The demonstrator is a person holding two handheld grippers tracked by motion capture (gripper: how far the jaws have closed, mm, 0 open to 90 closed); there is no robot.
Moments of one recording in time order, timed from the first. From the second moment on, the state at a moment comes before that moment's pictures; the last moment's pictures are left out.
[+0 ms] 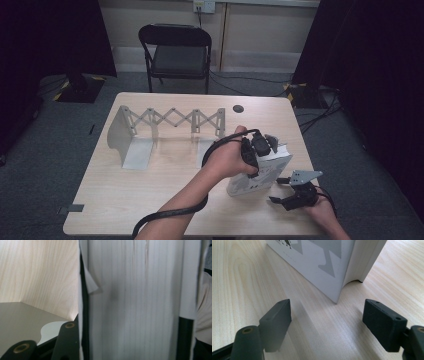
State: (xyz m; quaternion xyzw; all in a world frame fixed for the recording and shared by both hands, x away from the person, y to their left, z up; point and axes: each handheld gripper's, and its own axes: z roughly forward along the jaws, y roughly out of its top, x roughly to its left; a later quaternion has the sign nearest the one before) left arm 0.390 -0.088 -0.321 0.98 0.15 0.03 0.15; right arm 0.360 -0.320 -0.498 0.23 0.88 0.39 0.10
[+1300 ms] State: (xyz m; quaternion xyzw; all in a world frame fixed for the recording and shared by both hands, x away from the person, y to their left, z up) left arm 0.378 -0.060 -0.319 0.96 0.20 0.02 0.17; right arm 0.359 -0.321 -0.499 0.23 0.89 0.39 0.10
